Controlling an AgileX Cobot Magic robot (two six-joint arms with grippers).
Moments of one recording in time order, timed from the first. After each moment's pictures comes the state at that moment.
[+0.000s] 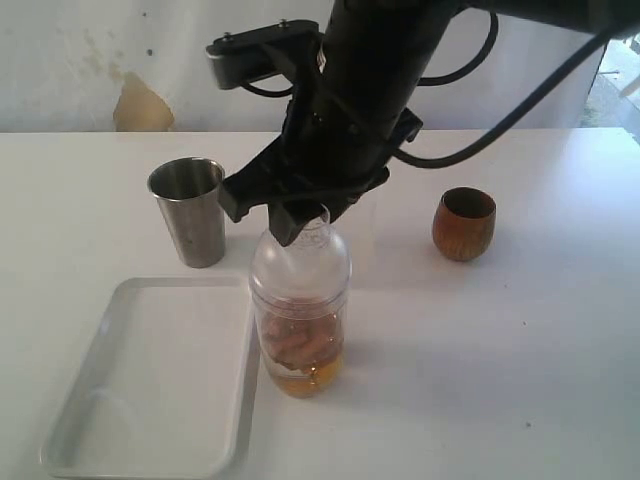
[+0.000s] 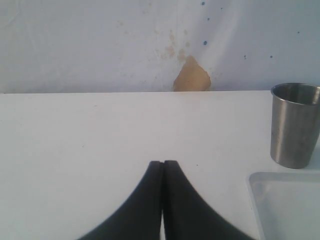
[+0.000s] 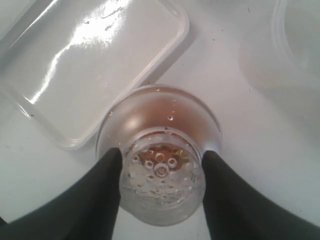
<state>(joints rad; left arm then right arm) 0.05 0.00 -0.01 0.06 0.21 -0.02 0.62 1.73 -1.62 0.06 1.20 -0.01</state>
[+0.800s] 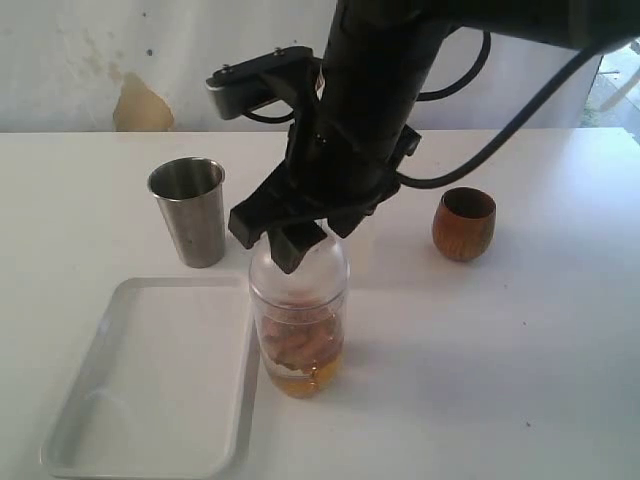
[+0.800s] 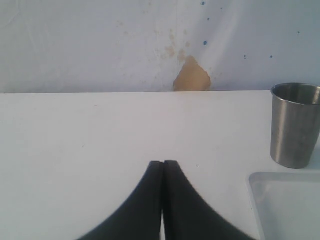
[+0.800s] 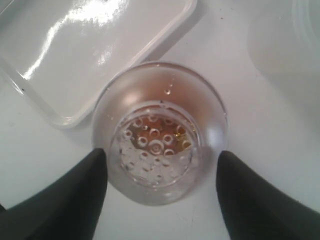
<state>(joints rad) 0.05 0.00 -0.01 0.06 0.21 -0.02 0.62 1.74 -1.61 0.08 1.22 -0.06</state>
